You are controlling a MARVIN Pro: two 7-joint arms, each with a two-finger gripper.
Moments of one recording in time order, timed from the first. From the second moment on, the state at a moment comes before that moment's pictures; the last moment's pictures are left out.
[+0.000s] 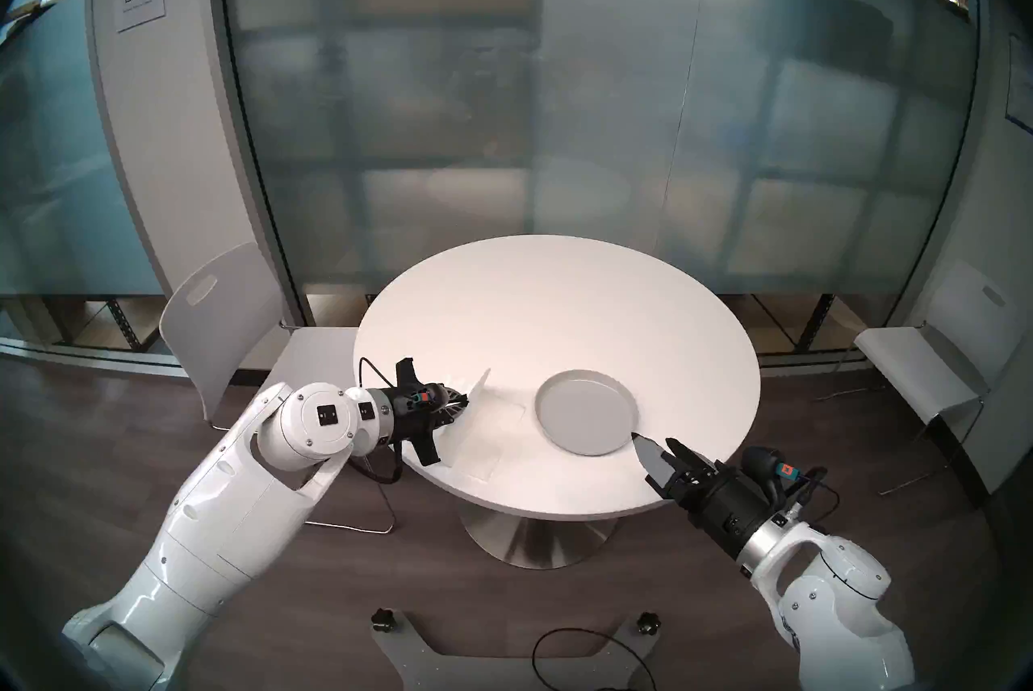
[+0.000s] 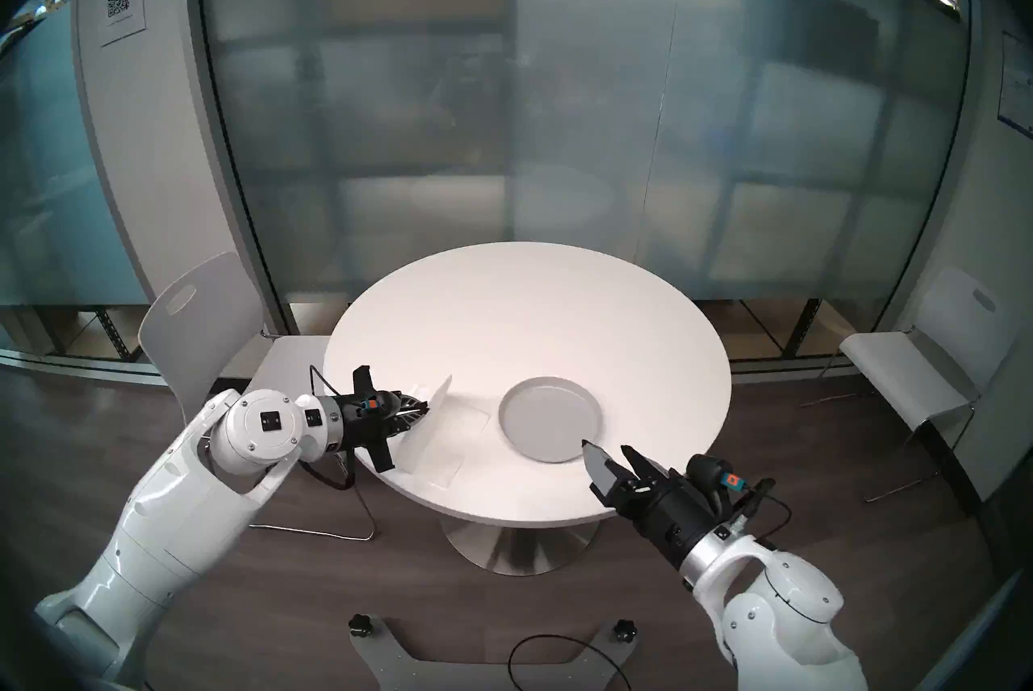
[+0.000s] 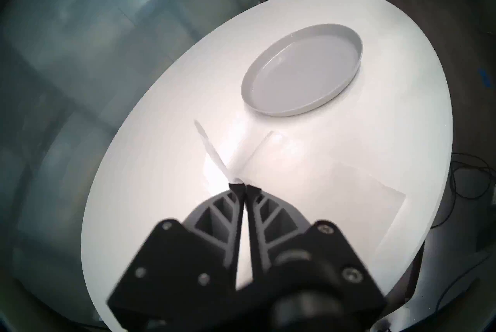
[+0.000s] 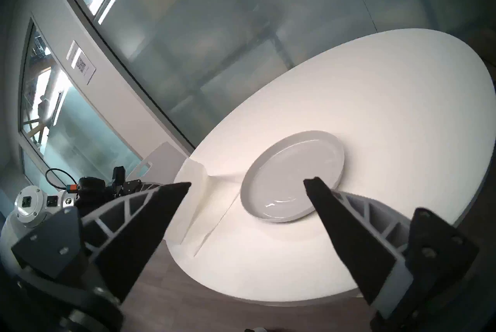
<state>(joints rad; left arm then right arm) 1.50 -1.02 -1.29 -1.76 0.30 0.18 -0.71 -2.23 -1.29 1.70 -2.15 0.79 0.31 0.29</state>
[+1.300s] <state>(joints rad) 1.51 -1.04 -1.27 -1.76 0.28 0.24 -0.74 -2.23 -1.29 1.71 -2.15 0.79 0.31 0.30</state>
